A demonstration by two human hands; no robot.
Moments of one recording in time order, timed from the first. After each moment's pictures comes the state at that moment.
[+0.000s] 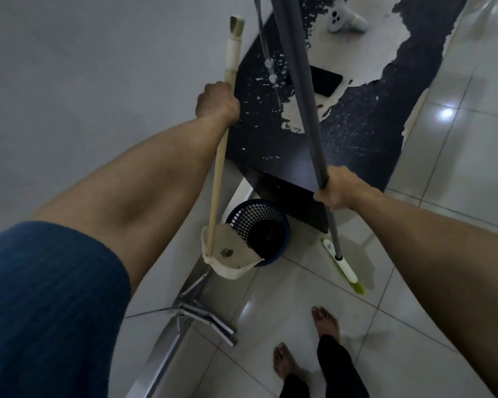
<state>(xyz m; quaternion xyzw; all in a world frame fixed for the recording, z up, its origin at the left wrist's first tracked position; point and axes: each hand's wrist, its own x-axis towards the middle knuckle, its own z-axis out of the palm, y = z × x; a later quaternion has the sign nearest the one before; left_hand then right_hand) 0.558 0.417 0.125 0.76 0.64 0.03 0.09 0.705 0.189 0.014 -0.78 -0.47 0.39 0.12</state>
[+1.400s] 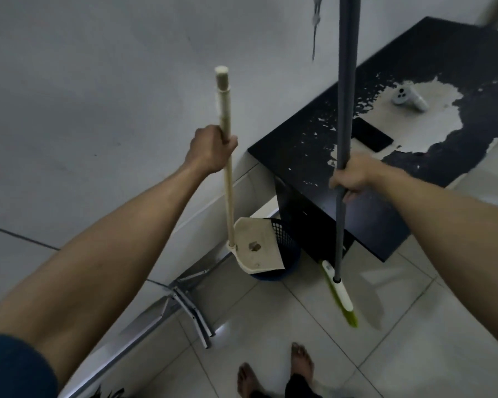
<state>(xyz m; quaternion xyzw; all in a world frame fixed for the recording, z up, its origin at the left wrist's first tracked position) 0.380 0.298 0.210 0.68 0.69 0.18 0.19 0.681 0.241 0.149 -0.73 -0.54 0.41 0.11</state>
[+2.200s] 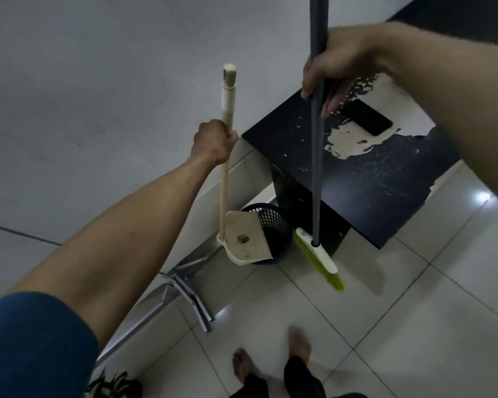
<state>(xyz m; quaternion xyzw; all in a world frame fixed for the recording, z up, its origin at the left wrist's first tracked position) 0.401 0.320 0.167 0.66 0.72 0.13 0.15 0.668 0.314 0.288 -0.62 -0.64 0.44 0.12</state>
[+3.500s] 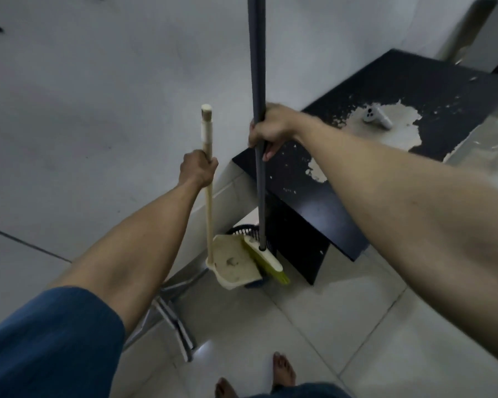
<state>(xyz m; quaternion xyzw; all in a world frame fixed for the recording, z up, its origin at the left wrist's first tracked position) 0.376 0.292 0.167 0.62 0.74 0.18 0.17 0.597 0.279 0.264 -0.58 -0.65 0.45 0.22</state>
